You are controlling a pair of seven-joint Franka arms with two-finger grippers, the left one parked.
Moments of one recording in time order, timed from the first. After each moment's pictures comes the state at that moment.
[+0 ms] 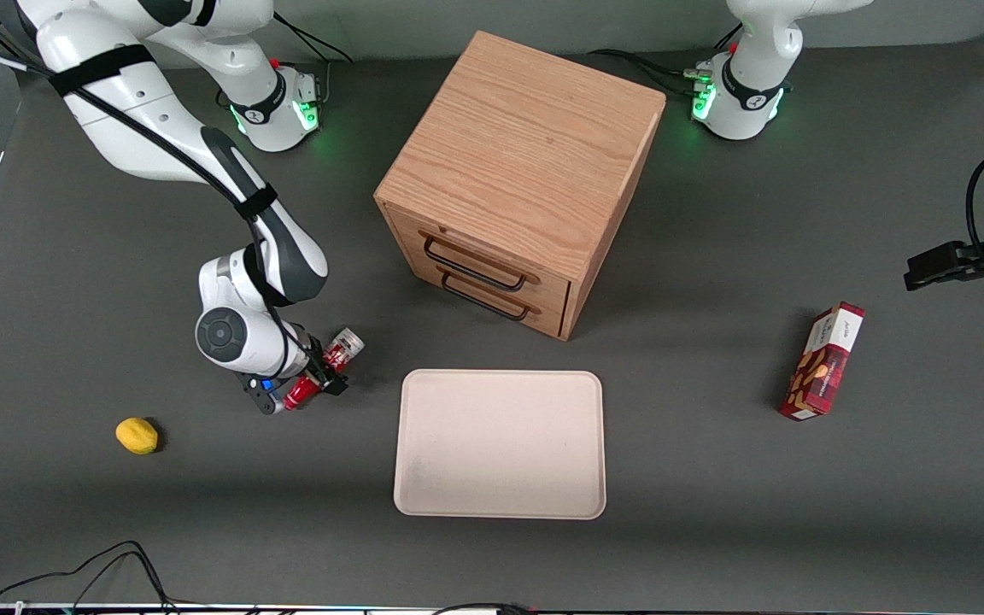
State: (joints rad) arm 0.10 0.61 0.19 -1.85 -0.04 2.34 1.18
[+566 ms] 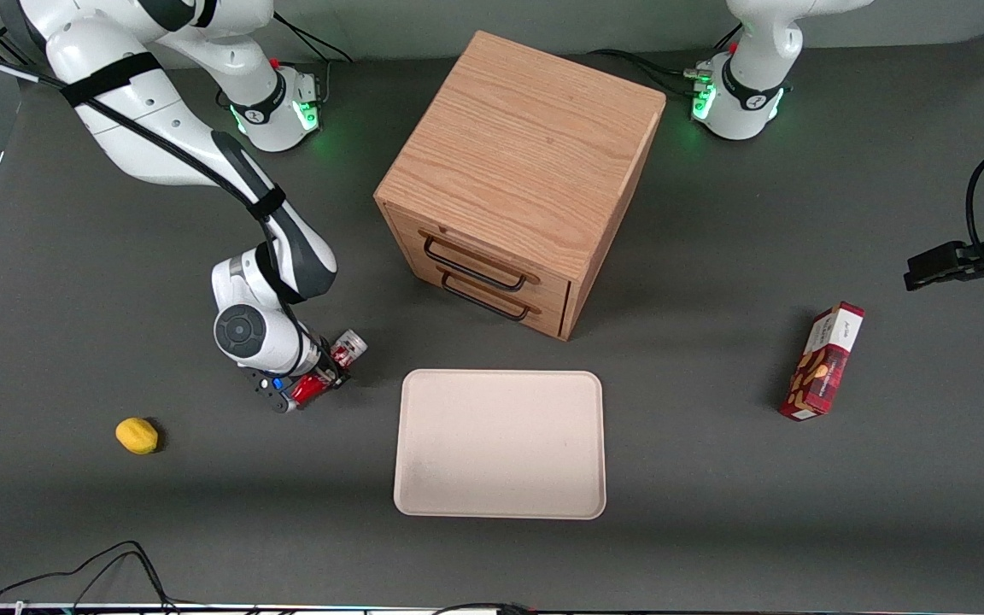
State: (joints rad) arm 0.10 0.62 0.21 -1.86 -0.11 2.36 1.18
